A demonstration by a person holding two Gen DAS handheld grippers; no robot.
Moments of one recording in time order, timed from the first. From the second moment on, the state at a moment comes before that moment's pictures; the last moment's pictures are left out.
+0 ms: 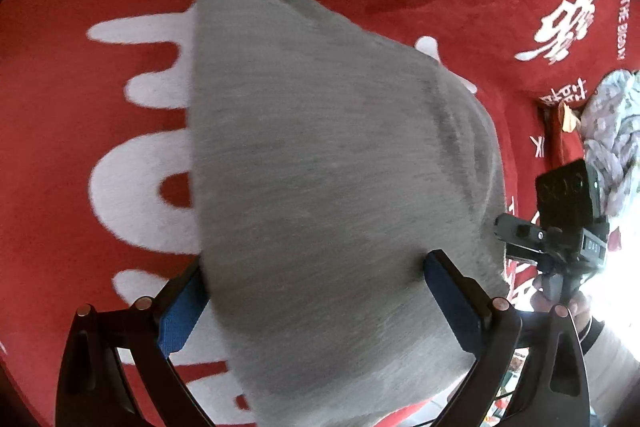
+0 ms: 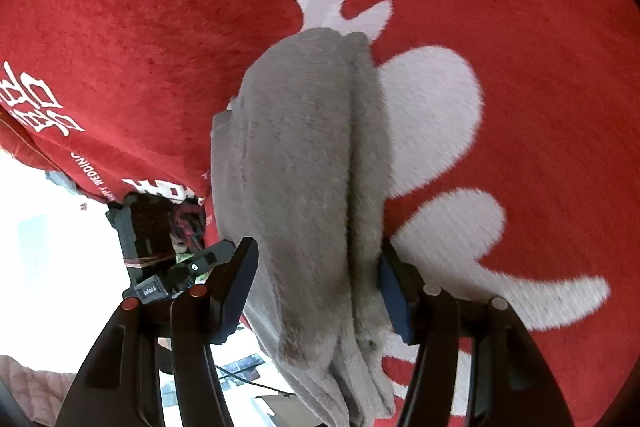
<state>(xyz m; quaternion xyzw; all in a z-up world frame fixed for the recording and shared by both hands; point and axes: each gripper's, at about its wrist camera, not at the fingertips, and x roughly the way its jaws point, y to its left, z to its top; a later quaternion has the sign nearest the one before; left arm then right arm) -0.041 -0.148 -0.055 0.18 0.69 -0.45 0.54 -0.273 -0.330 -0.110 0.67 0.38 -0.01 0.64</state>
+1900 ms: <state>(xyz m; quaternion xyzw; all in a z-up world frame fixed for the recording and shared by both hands) -0.014 0.028 -0.004 0.17 0.68 -0.45 0.56 -0.244 -0.151 -0.061 0.74 0.34 -0.01 0.58</state>
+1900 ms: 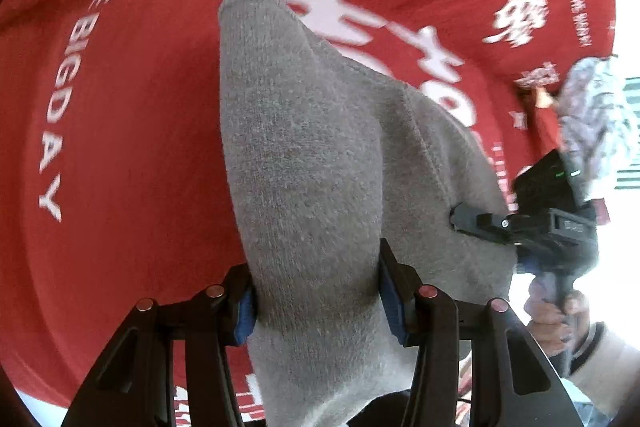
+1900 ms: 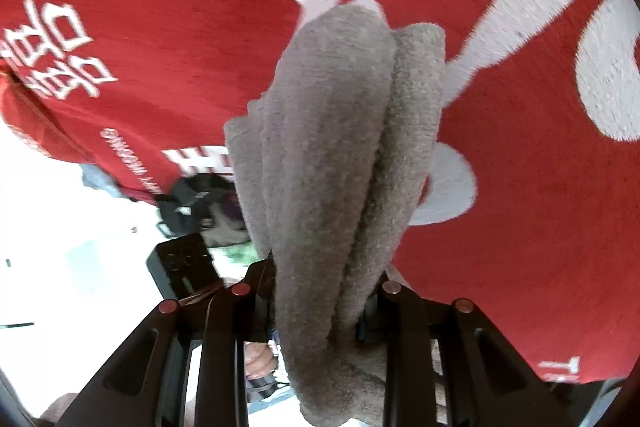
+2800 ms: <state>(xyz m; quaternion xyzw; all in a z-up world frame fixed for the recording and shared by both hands) -0.052 0.041 0.001 0.27 0.63 -0.37 0.62 -0.234 -0.101 -0.005 0.42 0.57 -0.22 0.67</state>
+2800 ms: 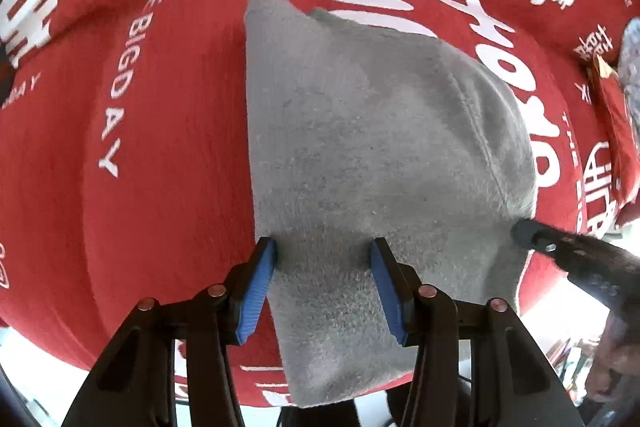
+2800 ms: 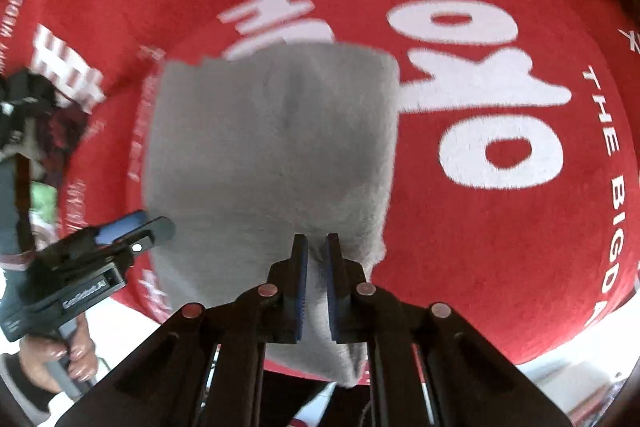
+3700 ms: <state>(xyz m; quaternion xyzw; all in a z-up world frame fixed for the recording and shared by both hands) -0.063 0.041 0.026 0.32 0.65 -0.34 0.60 -0.235 -0.112 -0.008 0.43 0.60 -0.23 0.63</state>
